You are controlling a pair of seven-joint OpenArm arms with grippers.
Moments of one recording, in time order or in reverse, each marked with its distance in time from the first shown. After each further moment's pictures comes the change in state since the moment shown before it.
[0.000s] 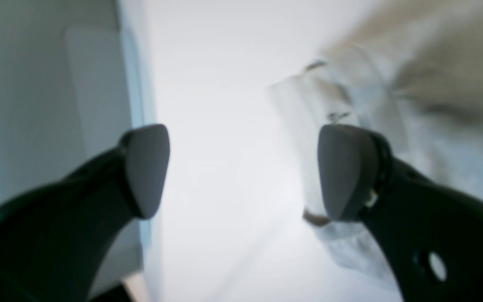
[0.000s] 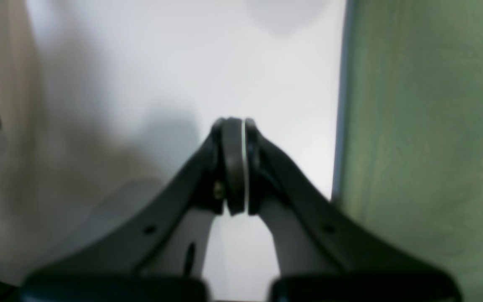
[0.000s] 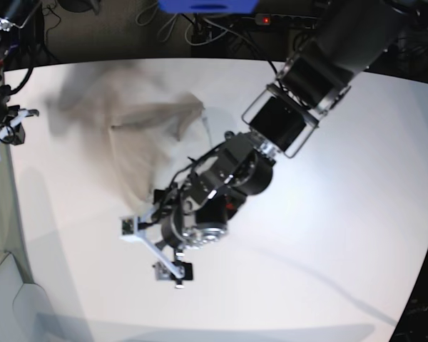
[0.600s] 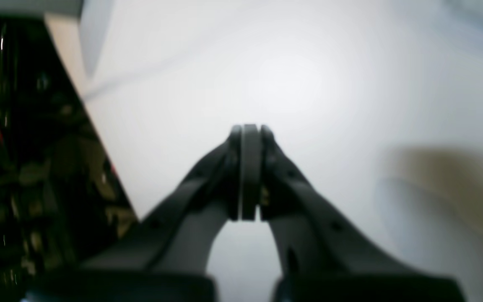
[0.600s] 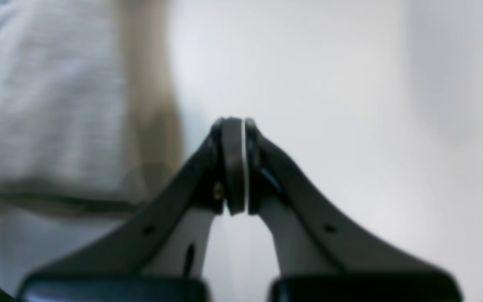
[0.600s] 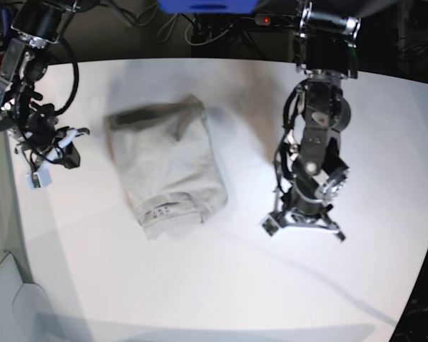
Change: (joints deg) left arm 22.4 -7.5 -32.2 28.1 0.0 -0.3 21.1; right arm 6.7 -8.6 -11.2 -0.3 0.2 0.0 0.4
